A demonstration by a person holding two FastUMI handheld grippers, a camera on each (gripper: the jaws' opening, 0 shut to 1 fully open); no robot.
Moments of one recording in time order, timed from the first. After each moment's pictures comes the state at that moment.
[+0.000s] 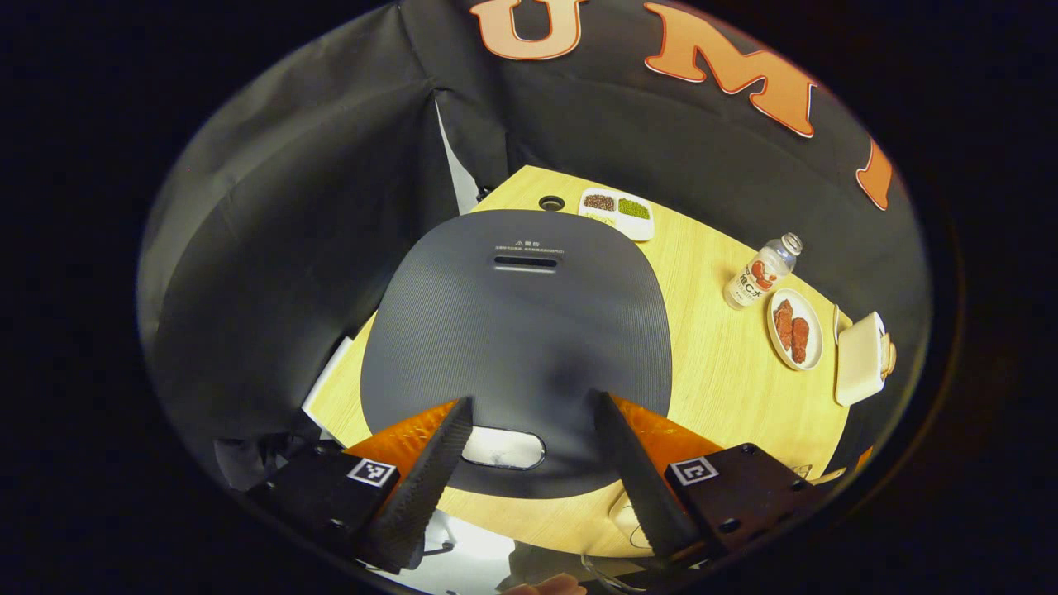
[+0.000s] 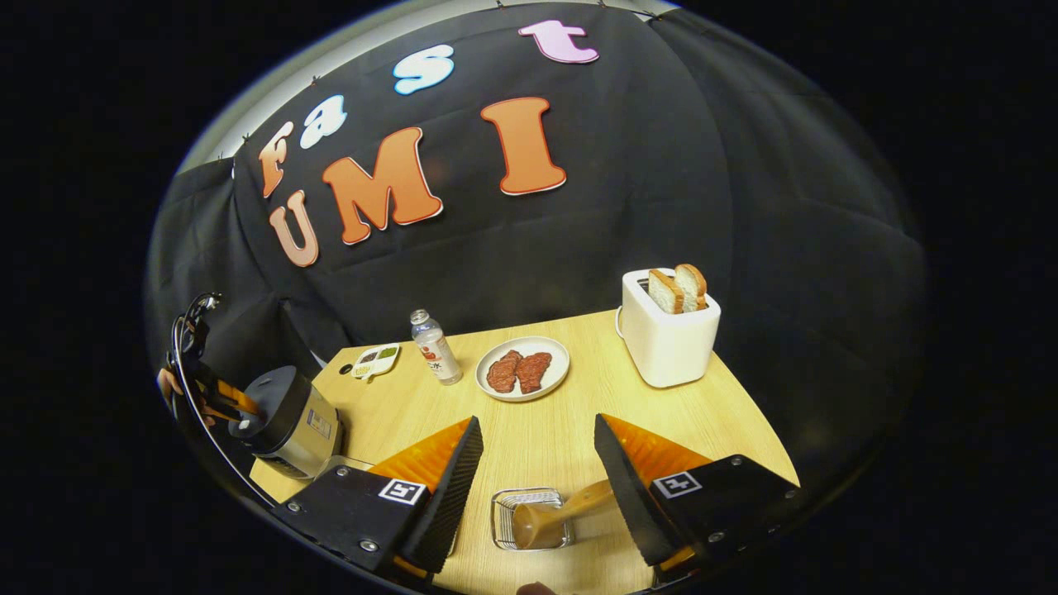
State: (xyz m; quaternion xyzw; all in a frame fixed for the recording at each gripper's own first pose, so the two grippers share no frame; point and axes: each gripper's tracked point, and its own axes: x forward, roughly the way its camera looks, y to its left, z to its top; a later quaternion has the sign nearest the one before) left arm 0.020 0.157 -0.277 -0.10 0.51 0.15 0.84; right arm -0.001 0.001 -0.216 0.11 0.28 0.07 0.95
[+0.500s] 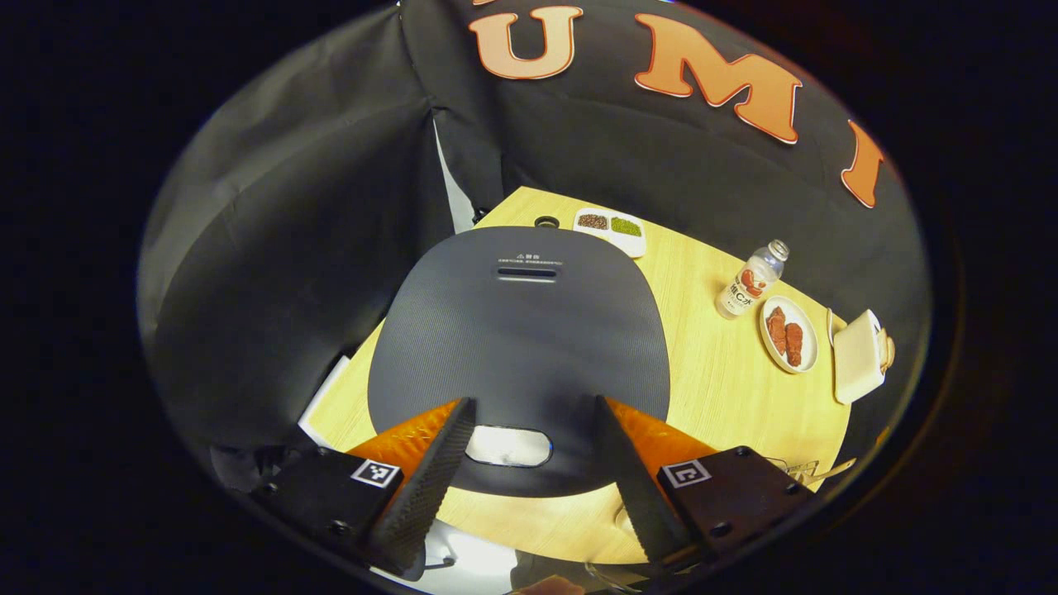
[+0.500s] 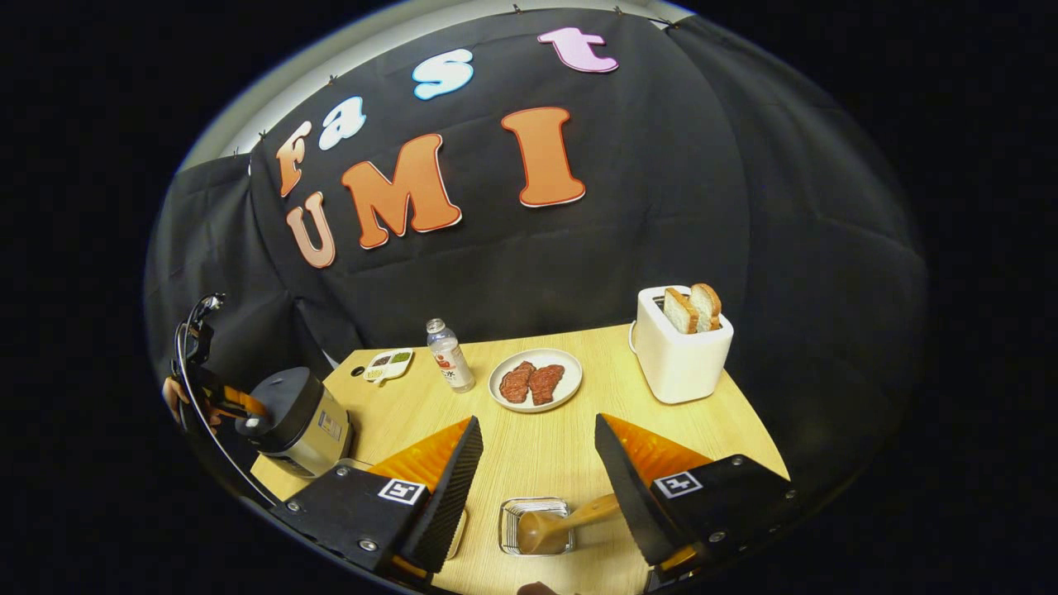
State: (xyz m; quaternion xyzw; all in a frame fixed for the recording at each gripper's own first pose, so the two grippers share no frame) left arm 0.022 0.159 -0.266 -0.09 0.46 0.14 0.87; right arm 0.009 0.001 -0.198 0.10 0.26 0.08 0.96
